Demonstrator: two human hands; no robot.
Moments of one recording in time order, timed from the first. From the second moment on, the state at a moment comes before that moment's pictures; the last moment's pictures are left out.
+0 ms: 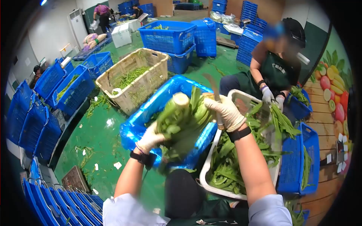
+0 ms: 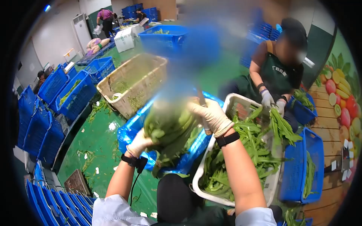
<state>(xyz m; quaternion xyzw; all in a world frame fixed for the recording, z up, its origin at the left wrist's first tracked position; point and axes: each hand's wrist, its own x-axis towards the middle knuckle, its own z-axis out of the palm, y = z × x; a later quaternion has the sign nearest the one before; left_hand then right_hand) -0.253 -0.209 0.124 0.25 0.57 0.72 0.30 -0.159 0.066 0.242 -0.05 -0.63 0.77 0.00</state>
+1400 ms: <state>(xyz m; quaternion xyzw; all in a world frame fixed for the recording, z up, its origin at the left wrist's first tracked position) 0.060 -0.030 0.196 0.55 0.55 0.61 0.13 0.189 0.092 0.149 -0.18 -0.41 0.85 0.29</state>
